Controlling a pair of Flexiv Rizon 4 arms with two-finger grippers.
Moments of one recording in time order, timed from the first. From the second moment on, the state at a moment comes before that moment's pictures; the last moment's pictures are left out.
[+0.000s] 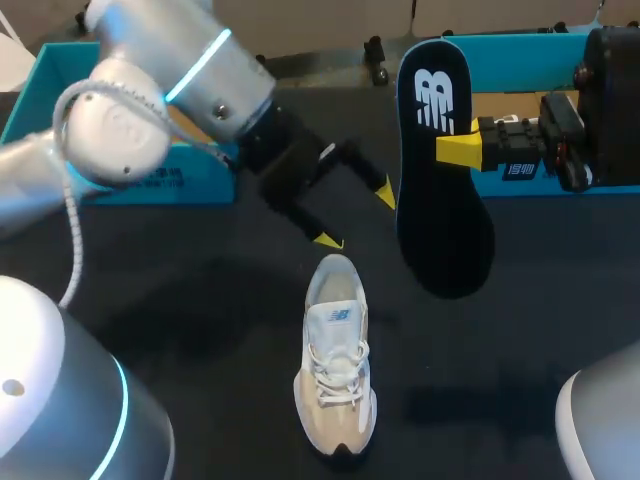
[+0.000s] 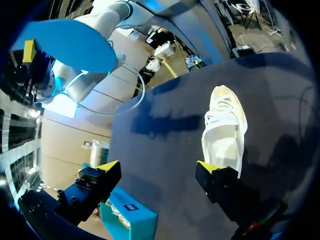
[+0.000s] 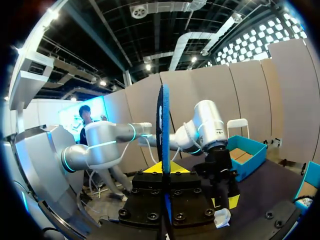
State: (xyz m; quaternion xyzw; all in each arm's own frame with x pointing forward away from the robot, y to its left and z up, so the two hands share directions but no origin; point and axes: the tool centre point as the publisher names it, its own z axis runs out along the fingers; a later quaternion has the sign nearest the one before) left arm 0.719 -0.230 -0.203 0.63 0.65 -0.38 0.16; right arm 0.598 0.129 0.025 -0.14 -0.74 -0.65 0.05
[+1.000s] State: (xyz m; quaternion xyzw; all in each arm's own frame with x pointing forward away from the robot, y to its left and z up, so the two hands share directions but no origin) left arm 0.748 -0.235 -0.153 0.54 0.54 -0.50 0.41; right arm 0.598 0.129 0.025 -0.14 -0.74 -0.65 0.05
